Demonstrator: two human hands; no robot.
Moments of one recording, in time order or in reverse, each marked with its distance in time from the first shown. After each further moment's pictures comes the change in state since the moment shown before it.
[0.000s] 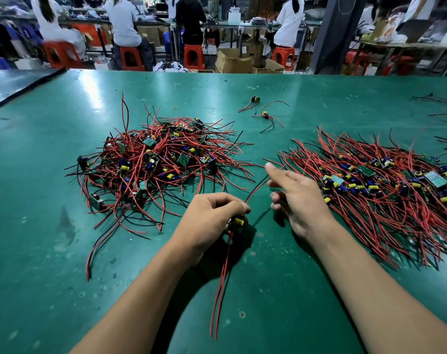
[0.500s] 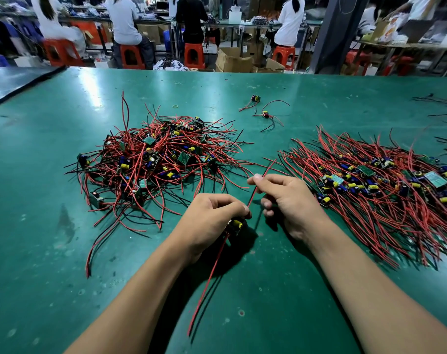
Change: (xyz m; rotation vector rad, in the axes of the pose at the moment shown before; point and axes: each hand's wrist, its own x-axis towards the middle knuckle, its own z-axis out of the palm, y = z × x) left_hand 0.001 -0.002 -0.005 0.049 -0.086 0.015; right_hand -0.009 0.000 0.011 -0.103 -0.162 0.061
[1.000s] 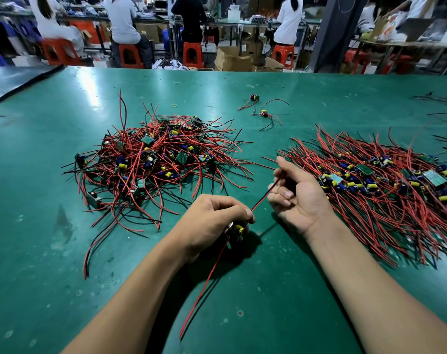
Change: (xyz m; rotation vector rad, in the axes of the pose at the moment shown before) left_hand 0.001 -0.004 -0.002 -0.069 -0.150 -0.009; right_hand 0.007 -0.015 -0.010 0.630 0.079 0.167
